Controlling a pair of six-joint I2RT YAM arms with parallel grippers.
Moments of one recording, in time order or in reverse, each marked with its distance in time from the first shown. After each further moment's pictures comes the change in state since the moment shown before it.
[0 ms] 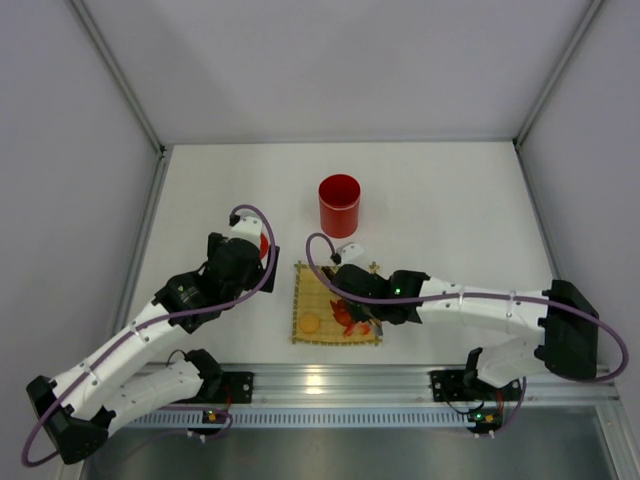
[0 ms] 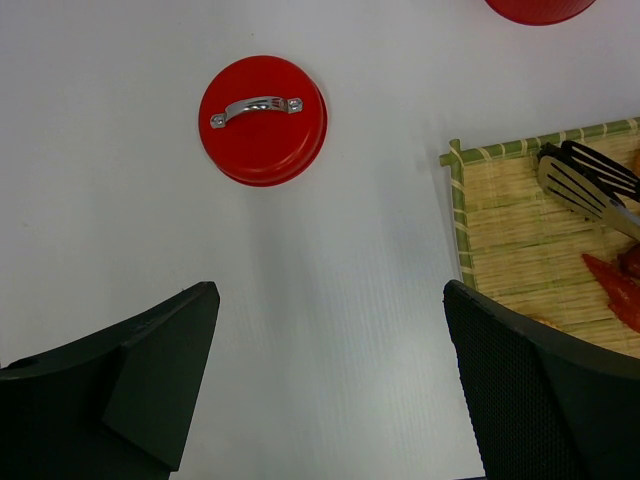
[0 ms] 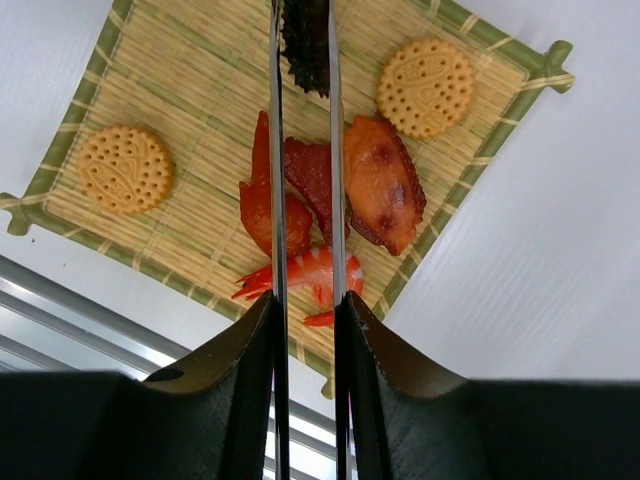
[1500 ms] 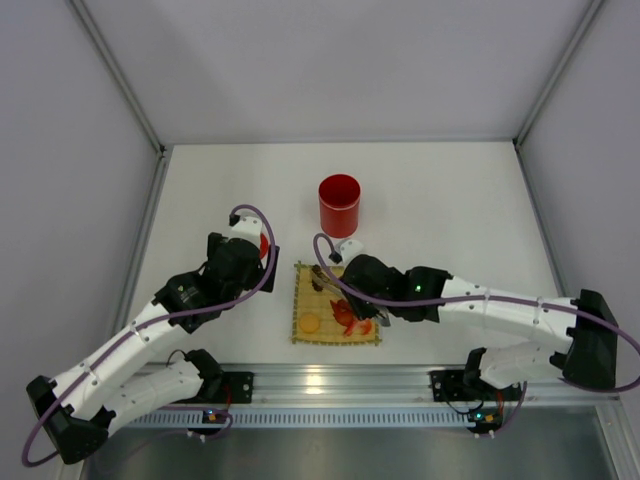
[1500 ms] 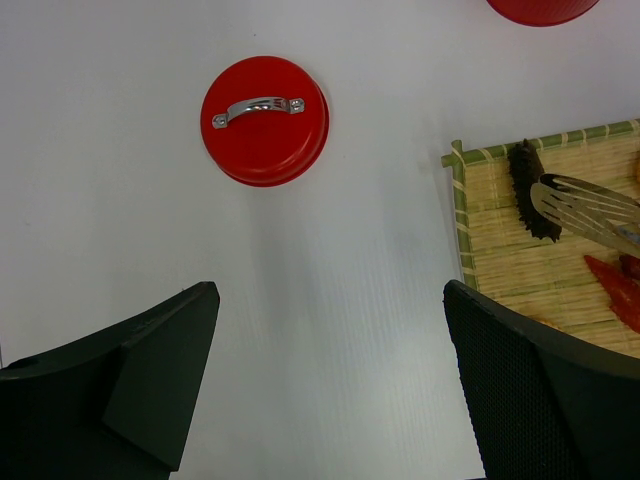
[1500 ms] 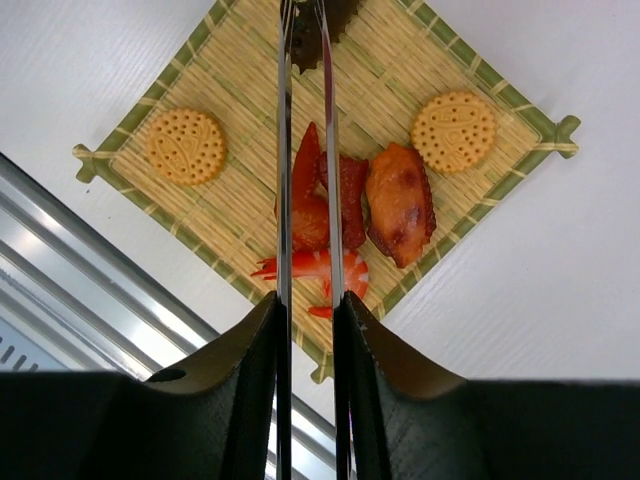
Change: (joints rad) left arm 0.000 0.000 0.000 0.000 -0.004 0.000; right arm -0.034 -0.109 0.004 0.026 -0.122 -0.210
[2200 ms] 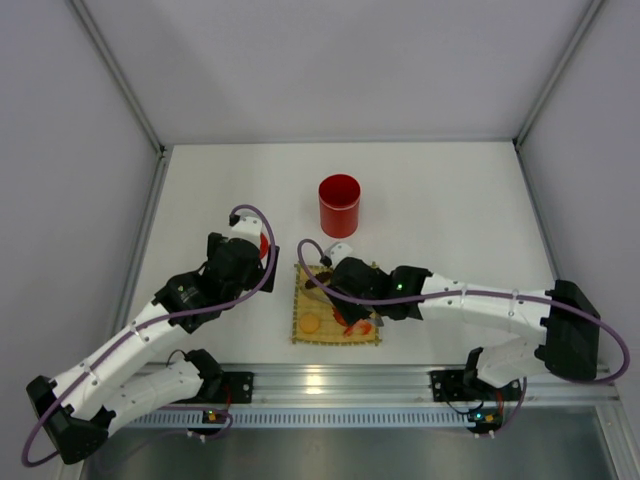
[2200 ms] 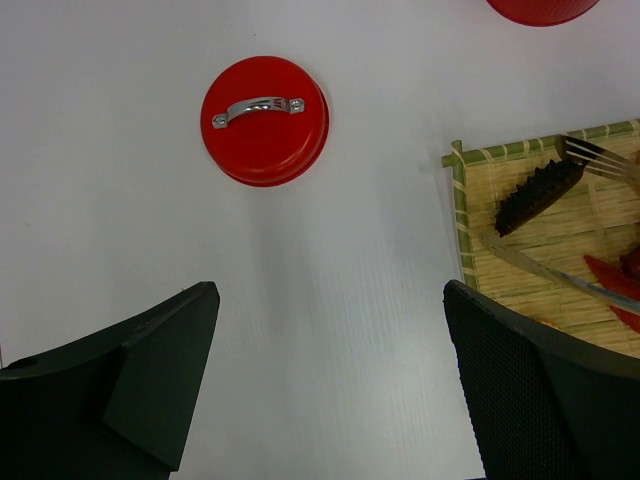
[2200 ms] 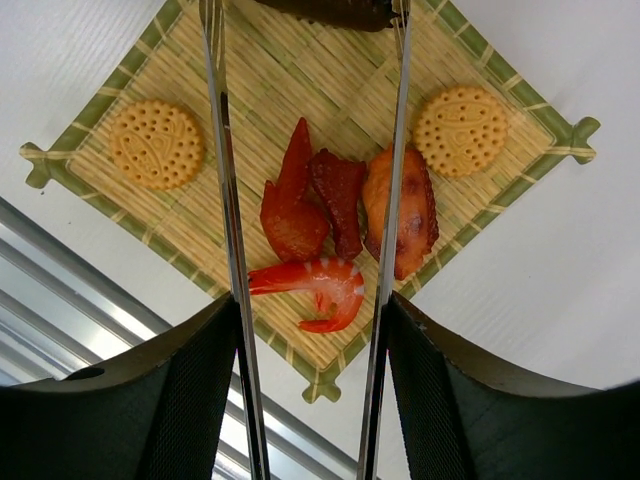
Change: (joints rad) left arm 0.000 0.000 0.000 0.000 0.000 0.000; right arm 0.006 0.089 0.016 0.005 0.024 -0.012
